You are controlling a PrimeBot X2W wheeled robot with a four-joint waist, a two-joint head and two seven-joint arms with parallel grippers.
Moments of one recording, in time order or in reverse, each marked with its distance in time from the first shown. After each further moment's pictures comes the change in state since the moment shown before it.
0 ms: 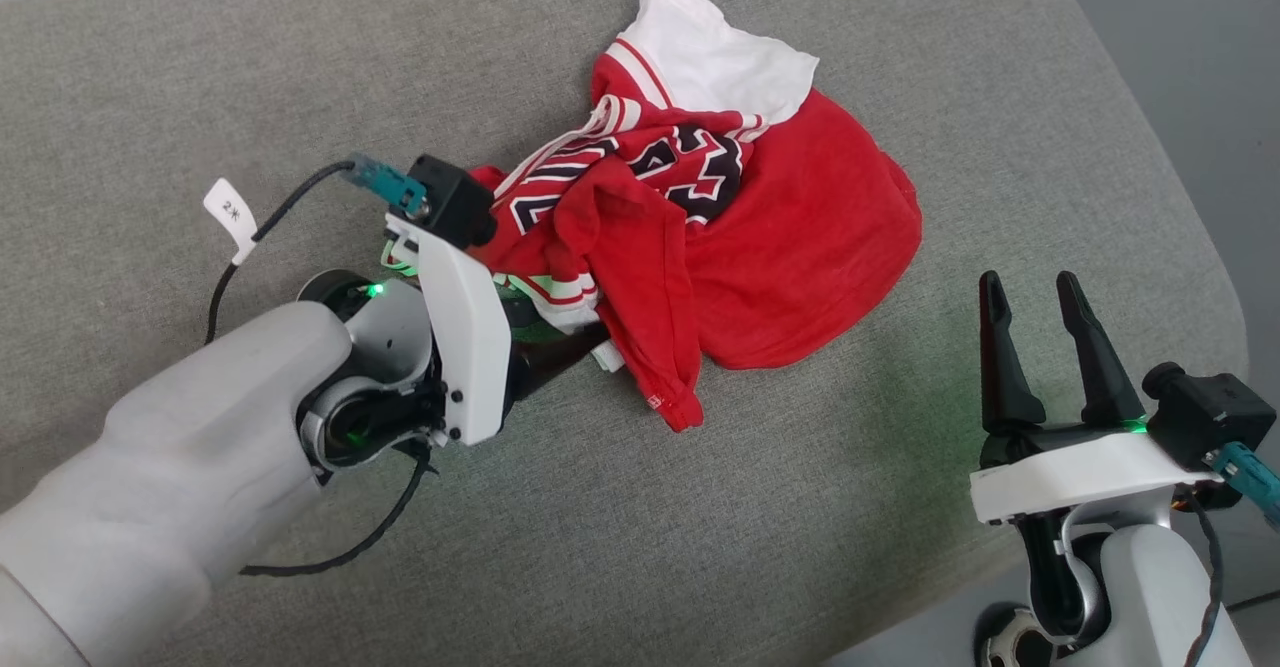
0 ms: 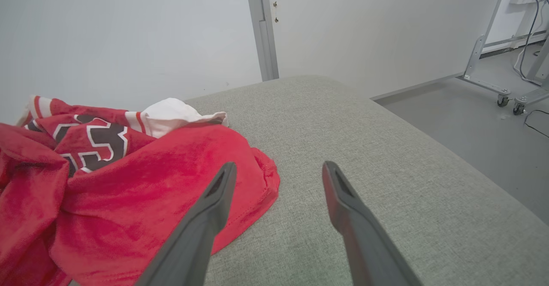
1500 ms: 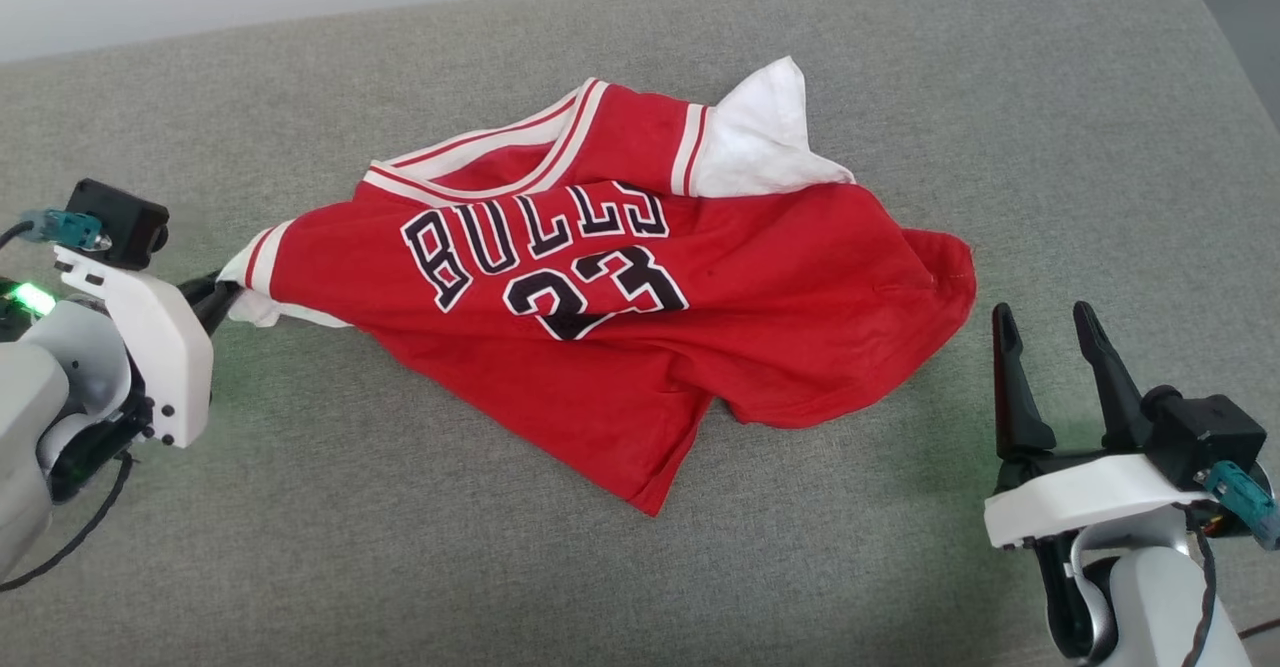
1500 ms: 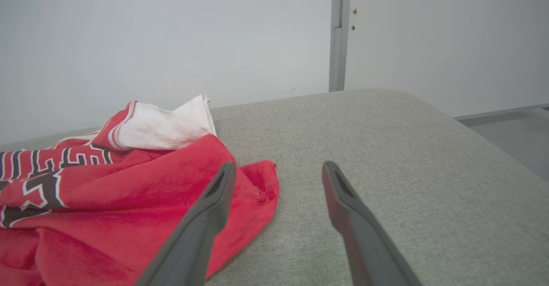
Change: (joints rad) left arm 0.035 0.249 -0.018 0.266 0.285 0.000 -0.292; right arm 0.025 0.000 -0.046 0.034 -0.118 0.000 0.000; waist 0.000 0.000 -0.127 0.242
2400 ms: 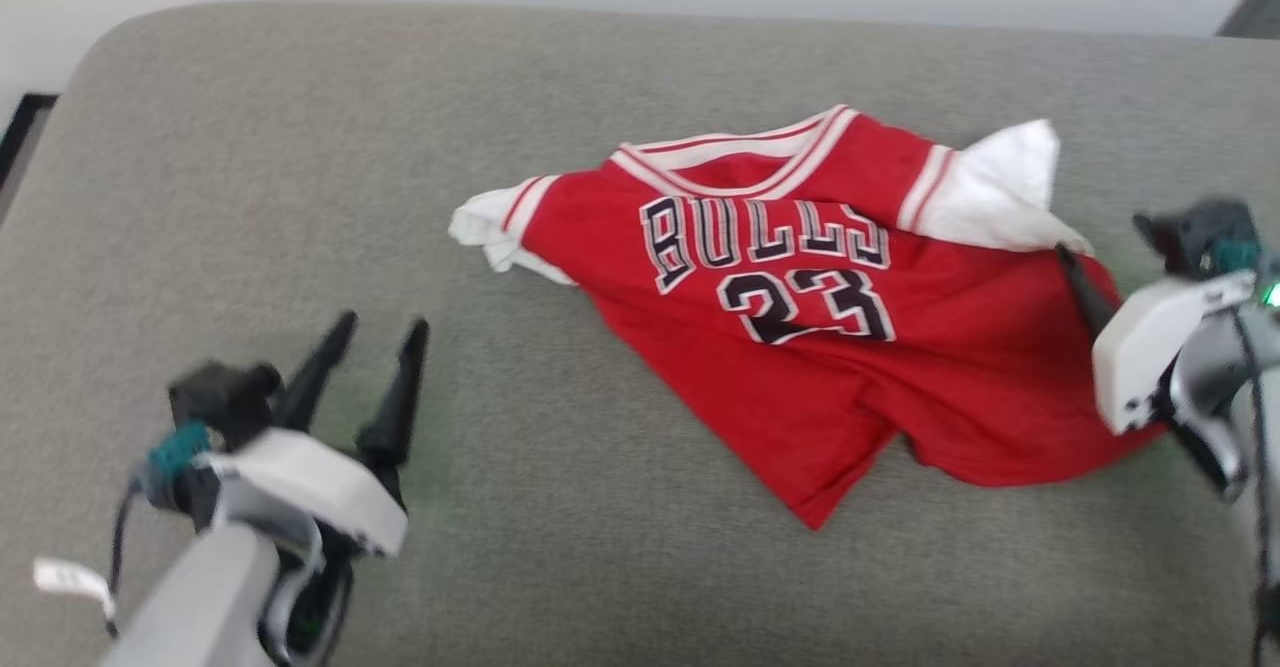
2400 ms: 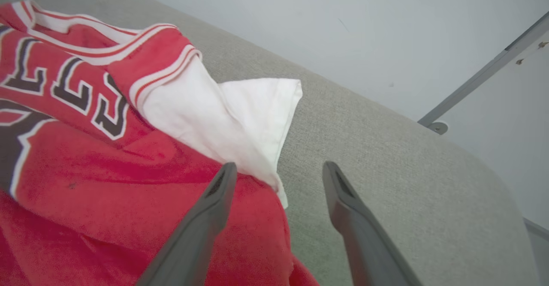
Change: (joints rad) left arm 0.573 -0.385 0.756 -0.219 0.358 0.104 -0.279; right arm -0.312 -0.361 0.245 0.232 -0.021 0.000 0.381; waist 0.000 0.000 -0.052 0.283
